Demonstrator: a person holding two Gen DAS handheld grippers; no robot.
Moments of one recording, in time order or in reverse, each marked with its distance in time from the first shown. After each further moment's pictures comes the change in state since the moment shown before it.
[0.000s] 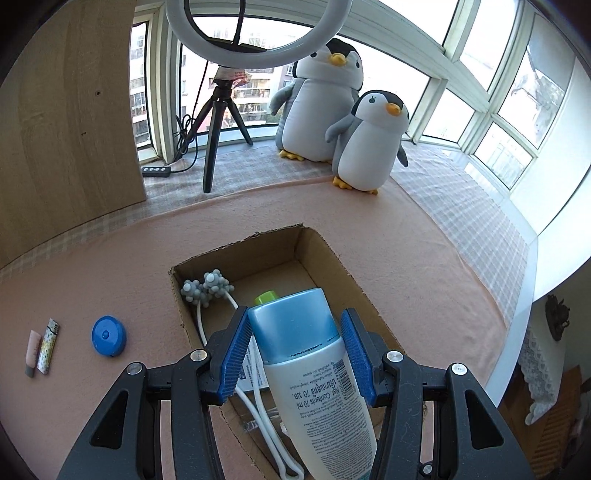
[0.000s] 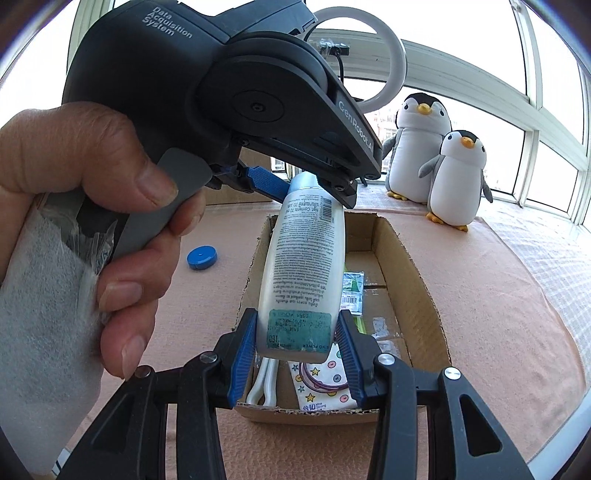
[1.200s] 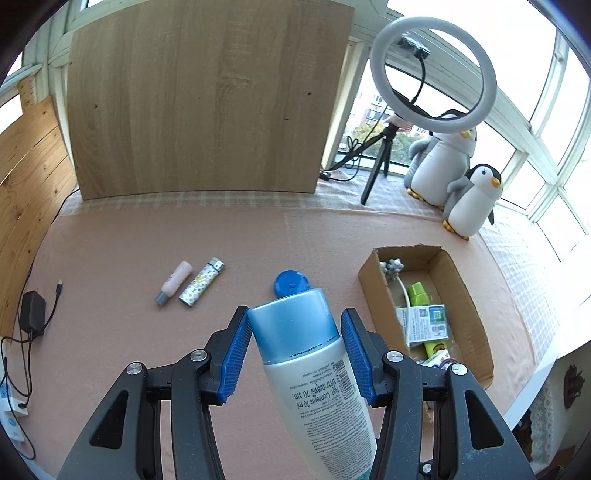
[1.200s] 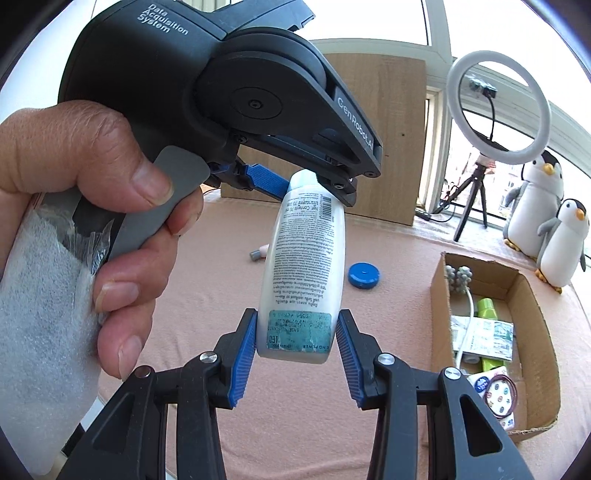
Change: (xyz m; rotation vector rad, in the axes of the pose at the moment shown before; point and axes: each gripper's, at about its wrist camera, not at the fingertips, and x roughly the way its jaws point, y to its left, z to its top) left arm -0.134 0.156 -0.071 -0.258 -0.095 0.218; right arm -0.020 0.148 0.008 -0.207 -0.016 0.279
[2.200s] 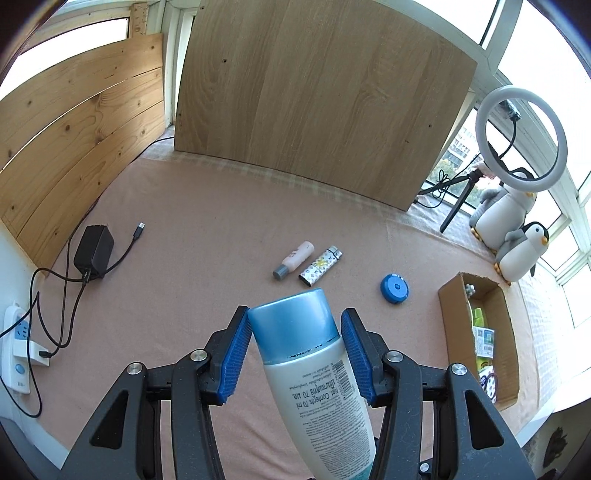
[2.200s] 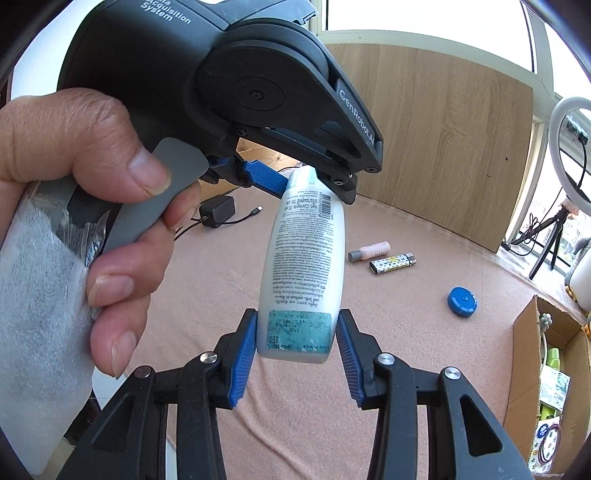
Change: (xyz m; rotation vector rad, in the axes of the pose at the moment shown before) left arm -0.039 0.157 -0.041 -0.265 -0.026 0.117; right arm 0.073 0.072 0.030 -0.205 0.065 0.191
